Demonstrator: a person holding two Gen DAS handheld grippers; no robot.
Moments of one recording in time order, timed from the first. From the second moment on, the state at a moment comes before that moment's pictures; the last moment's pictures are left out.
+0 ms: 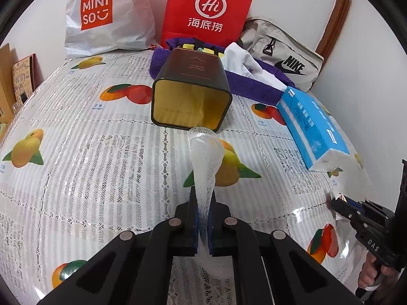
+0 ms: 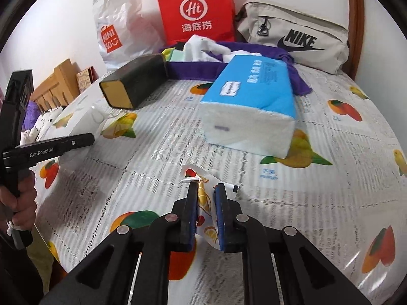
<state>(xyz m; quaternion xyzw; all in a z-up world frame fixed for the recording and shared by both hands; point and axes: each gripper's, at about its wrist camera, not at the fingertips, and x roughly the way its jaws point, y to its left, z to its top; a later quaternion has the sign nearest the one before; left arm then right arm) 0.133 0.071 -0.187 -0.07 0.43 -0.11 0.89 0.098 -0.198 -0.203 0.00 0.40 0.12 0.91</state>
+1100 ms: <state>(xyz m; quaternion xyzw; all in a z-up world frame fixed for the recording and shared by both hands) 0.156 0.071 -0.097 -0.07 0.40 -0.07 0.91 0.112 -0.212 -0.123 0.01 0.36 0.18 0.92</state>
